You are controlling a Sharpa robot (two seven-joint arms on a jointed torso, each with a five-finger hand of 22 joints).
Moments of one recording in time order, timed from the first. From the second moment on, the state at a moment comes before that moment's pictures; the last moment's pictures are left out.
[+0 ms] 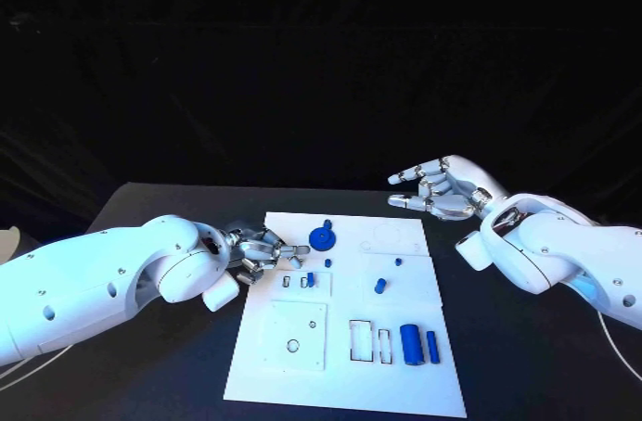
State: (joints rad) left arm 1.26 -0.87 -0.02 1.59 -0.58 -0.07 -0.40; left_hand 1.21 -0.01 -0.01 0.29 0.13 1.10 0.07 0.32 0.22 1.35 0.00 1.12 1.04 1.46 -0.06 1.57 1.31 0.06 1.46 0.04 1.40 1.26; right arm 1.23 -0.97 0.05 1.64 -0.83 -0.42 0.14; right_hand 1.40 -0.07 -0.01 0.18 0.22 0.94 0.15 0.08 0.07 1.32 0.06 1.04 1.20 1.47 -0.01 1.53 1.31 0.06 1.43 0.09 1.41 1.23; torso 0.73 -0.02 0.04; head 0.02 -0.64
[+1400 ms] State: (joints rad) left arm 1.32 -0.58 -0.03 1.37 -1.02 0.23 -0.69; left_hand 1.15 0.04 -0.18 0.29 0.06 0.99 0.03 0.61 0.52 1.37 -0.03 1.25 1.20 1.46 -0.08 1.57 1.31 0.05 1.46 0.03 1.51 1.31; right arm 1.23 -0.95 0.05 1.61 -0.81 -0.42 0.13; right_hand 1.40 -0.07 -0.01 0.17 0.24 0.95 0.15 0.08 0.07 1.32 0.06 1.03 1.18 1.47 -0.01 1.51 1.31 0.06 1.43 0.09 1.40 1.21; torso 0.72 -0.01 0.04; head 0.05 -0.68
